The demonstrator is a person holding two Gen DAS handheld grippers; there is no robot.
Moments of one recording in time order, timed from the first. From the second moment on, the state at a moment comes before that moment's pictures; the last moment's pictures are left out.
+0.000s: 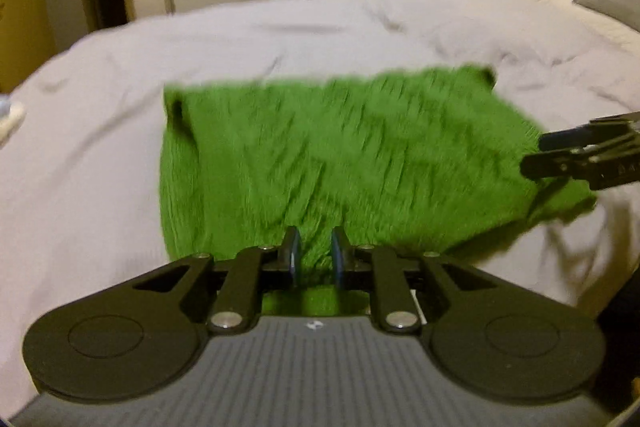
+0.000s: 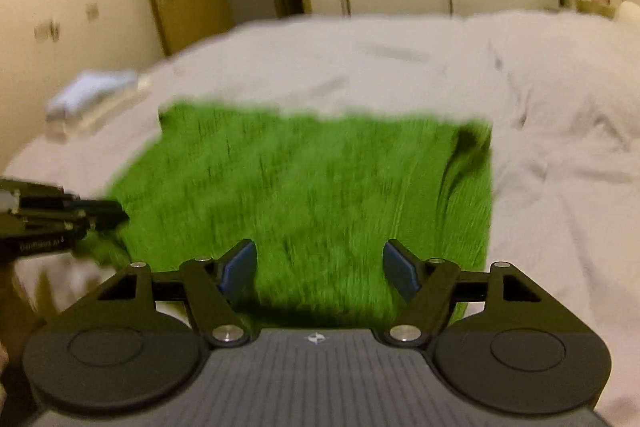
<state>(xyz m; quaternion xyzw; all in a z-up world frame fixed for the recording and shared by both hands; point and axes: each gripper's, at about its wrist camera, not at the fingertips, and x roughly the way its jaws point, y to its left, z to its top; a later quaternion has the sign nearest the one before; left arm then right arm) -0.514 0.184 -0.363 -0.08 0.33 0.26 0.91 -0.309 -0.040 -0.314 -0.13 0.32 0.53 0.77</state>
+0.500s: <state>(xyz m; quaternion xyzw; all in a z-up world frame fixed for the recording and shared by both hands) -0.471 0.301 -0.296 -0.09 0.26 0.28 0.92 -0.199 -0.018 -0.268 -0.05 0.34 0.48 0.81</state>
